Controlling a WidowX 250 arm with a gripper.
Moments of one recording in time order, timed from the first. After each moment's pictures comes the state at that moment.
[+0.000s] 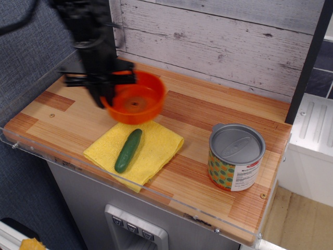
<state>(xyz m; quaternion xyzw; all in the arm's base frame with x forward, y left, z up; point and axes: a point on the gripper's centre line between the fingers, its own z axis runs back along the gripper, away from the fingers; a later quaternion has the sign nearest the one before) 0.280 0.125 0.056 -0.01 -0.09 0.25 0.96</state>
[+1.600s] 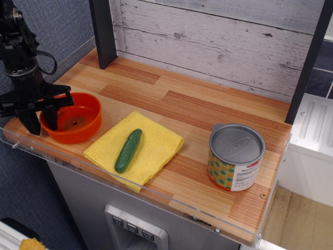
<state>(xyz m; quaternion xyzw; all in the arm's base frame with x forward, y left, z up) 0.224 0.196 0.016 0.03 -0.03 0.36 0.93</state>
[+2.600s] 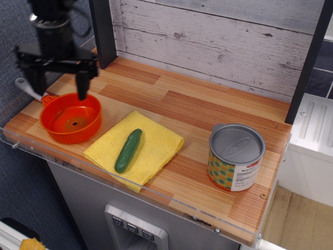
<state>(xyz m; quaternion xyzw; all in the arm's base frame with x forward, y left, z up) 0.252 0.136 0.093 0.09 -0.05 0.22 0.97</state>
